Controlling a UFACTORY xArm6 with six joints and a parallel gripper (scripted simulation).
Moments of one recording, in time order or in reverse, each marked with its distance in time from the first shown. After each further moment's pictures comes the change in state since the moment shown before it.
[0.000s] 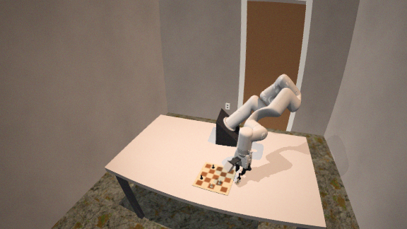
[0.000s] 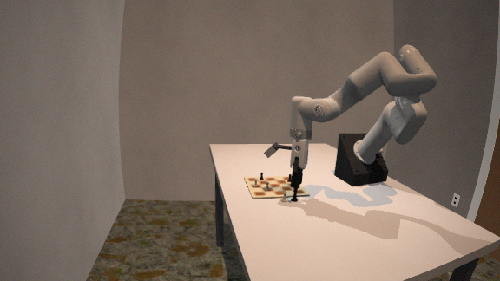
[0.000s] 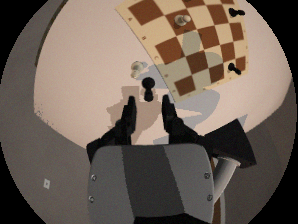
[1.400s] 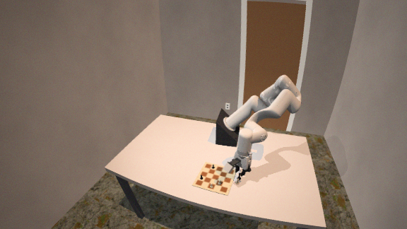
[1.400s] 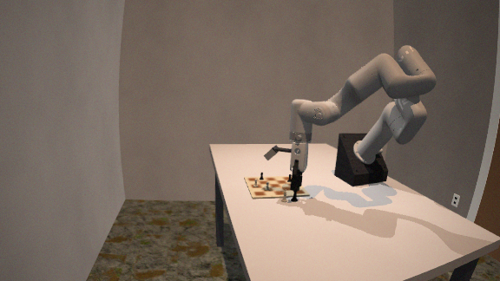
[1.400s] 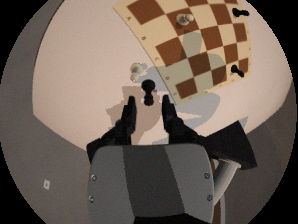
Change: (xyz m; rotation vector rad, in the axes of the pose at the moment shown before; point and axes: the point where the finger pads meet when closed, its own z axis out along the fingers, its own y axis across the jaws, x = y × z) arm 0.000 0.000 0.010 0.000 0.000 0.000
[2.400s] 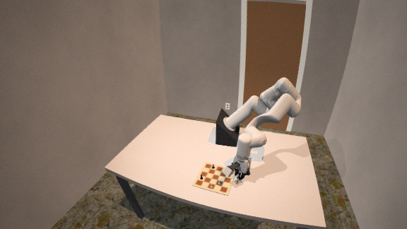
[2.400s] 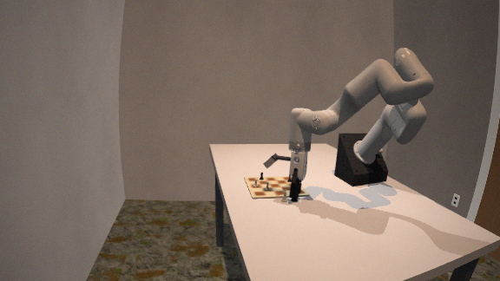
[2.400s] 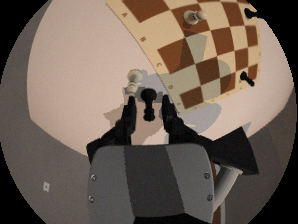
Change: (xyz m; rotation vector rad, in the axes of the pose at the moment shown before) arm 0.000 0.000 0.029 0.000 0.000 0.000
